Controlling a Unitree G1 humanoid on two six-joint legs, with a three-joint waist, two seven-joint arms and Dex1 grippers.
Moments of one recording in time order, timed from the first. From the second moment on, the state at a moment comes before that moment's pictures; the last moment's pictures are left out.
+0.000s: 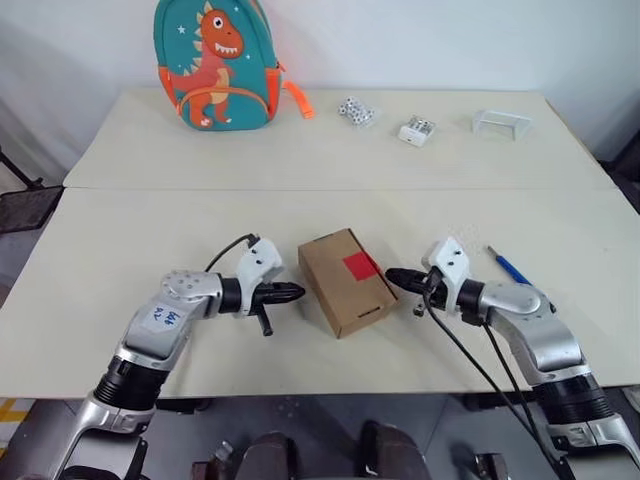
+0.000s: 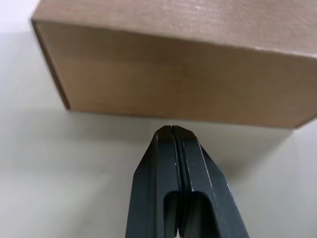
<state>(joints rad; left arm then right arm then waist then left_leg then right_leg) -0.46 0.55 -0.18 -0.15 -0.25 0.69 -0.82 -0.35 -0.61 0.10 -0.07 0.31 0.38 0.85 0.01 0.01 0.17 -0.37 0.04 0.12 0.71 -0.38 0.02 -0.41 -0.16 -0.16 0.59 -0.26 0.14</state>
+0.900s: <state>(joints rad) -0.51 0.61 -0.20 -0.10 -0.24 0.63 -0.90 -0.17 -0.70 0.03 -0.44 0.46 0.74 0.85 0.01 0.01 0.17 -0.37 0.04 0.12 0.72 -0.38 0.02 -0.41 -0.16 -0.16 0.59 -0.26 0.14</state>
